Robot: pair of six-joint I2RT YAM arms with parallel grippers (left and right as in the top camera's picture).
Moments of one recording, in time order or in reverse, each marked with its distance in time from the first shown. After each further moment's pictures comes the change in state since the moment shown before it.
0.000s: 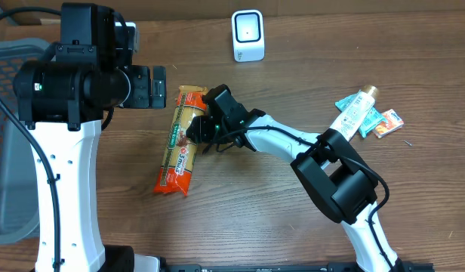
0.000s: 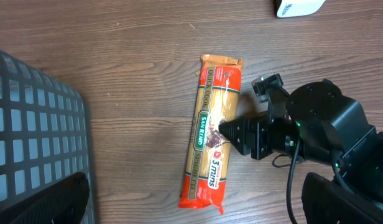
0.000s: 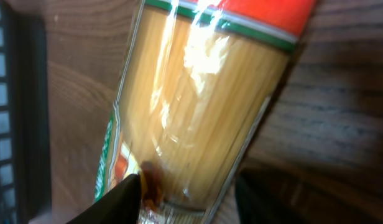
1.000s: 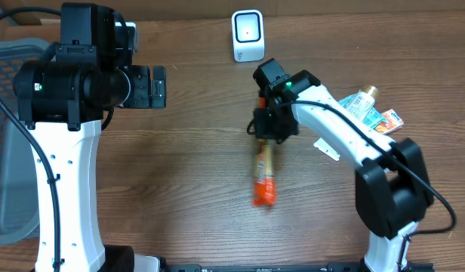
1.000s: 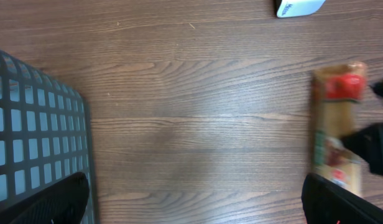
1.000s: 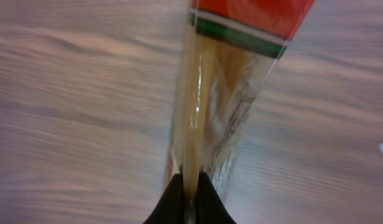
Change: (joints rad) left arm 0.000 0.000 0.000 0.000 0.000 0.000; right arm -0.194 -0.284 0.071 -0.929 0.254 -0.293
